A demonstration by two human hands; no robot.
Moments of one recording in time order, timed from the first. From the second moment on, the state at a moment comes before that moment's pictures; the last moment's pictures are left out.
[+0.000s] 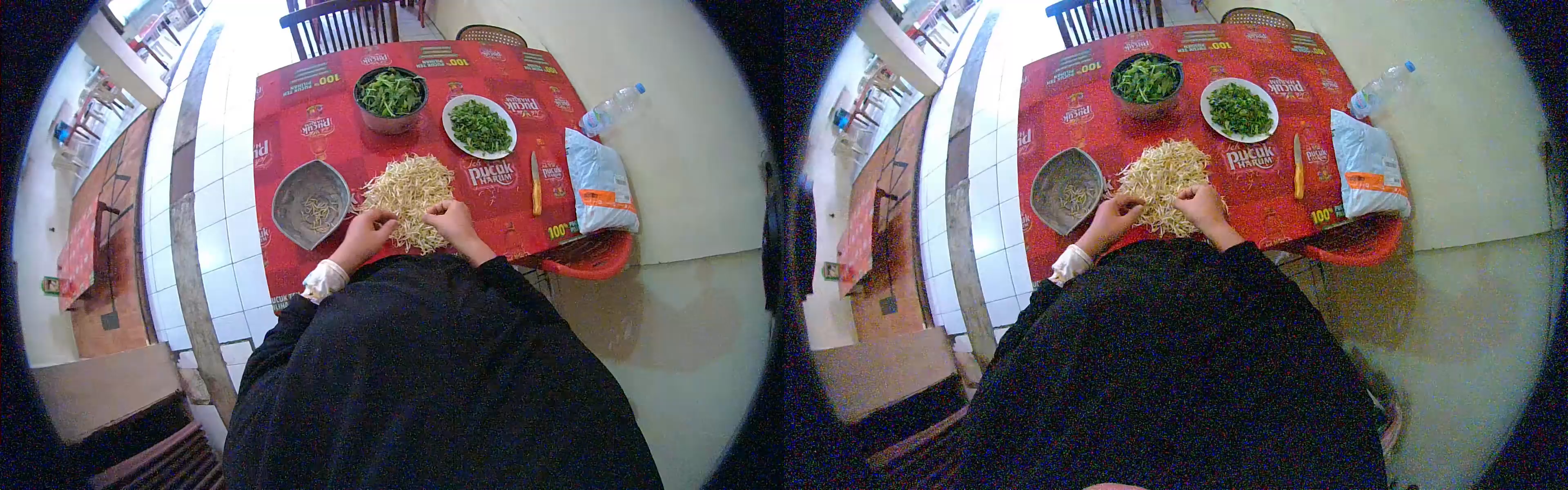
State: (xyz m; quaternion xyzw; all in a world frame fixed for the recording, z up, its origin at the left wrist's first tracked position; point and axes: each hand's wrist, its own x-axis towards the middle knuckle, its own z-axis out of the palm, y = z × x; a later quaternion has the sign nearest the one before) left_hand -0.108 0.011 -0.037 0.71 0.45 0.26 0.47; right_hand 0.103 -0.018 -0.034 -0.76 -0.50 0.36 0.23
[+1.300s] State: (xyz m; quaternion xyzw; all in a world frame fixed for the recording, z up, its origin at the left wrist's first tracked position) left_hand -0.072 0.003 0.003 0.79 0.42 0.31 0.32; right_hand 0.086 -0.034 0.006 -0.60 -0.58 0.31 0.47
